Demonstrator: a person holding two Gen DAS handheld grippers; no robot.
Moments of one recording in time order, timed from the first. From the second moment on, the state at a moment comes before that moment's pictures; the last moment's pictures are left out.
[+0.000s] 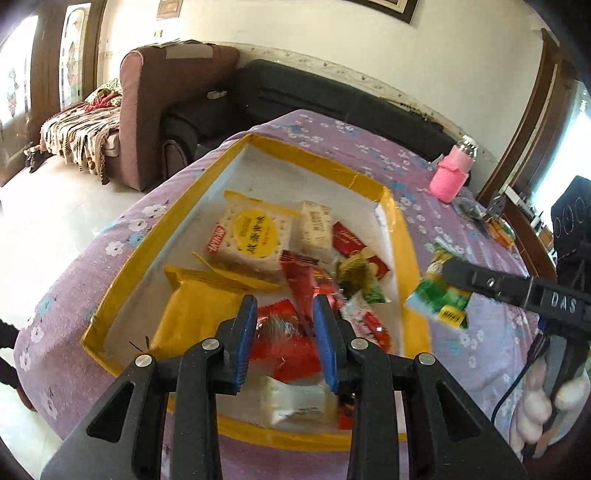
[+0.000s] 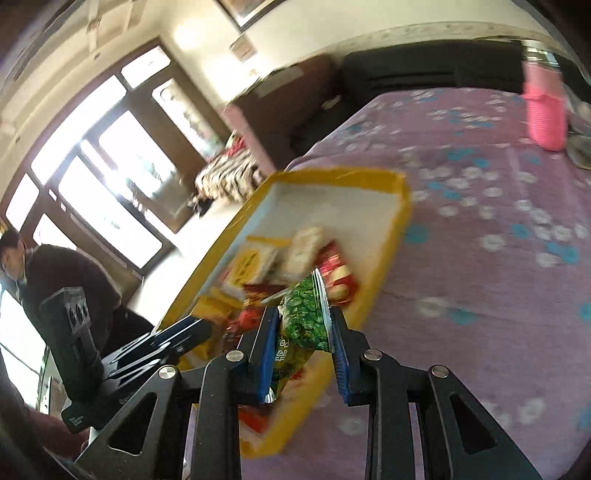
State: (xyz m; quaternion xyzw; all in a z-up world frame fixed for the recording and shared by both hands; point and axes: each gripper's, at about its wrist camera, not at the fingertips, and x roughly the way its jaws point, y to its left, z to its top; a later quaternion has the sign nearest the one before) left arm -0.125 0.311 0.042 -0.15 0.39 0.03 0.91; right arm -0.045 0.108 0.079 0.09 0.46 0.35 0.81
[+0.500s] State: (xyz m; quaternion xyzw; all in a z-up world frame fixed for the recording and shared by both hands) left arm -0.162 0.324 0.069 -0.16 0.33 0.08 0.93; right arm -0.085 0.148 0.077 0.02 0.42 0.33 0.85
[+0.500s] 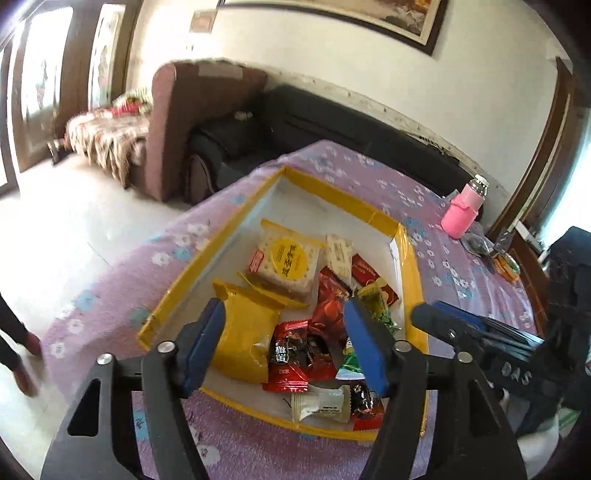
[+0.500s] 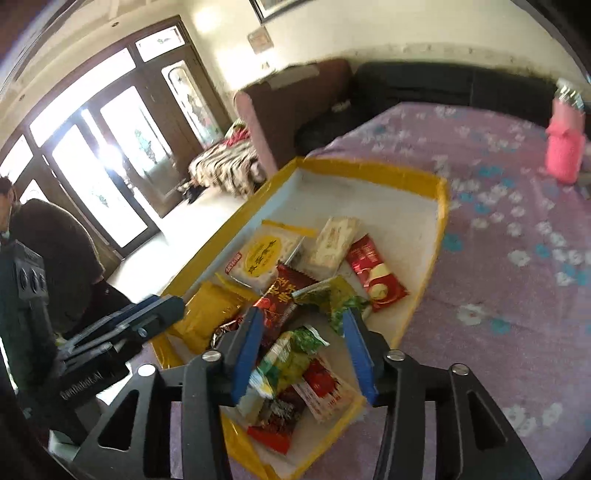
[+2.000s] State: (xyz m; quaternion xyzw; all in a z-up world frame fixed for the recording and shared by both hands) left arm -0.172 0.168 0.078 0.01 0.36 0.04 0.93; right arm -0.169 0.042 0.063 -0.06 0.37 0.18 0.91
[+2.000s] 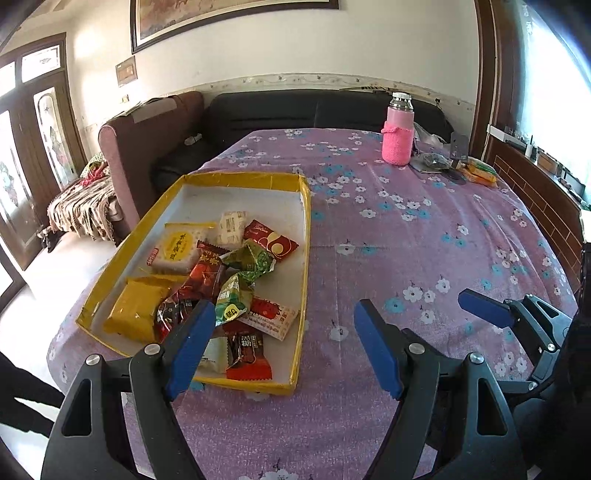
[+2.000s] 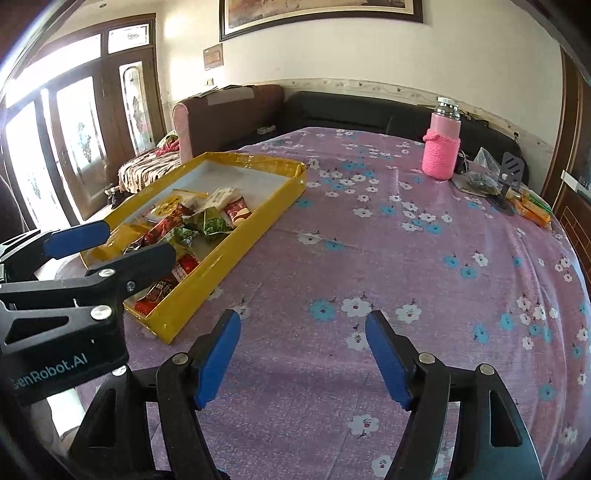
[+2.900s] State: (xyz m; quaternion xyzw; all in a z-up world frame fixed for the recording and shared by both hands) left arm -0.167 0.177 0.061 -0.02 0.38 0.01 0.92; right arm -0.158 0.050 0.047 -0.06 0.40 0.17 0.90
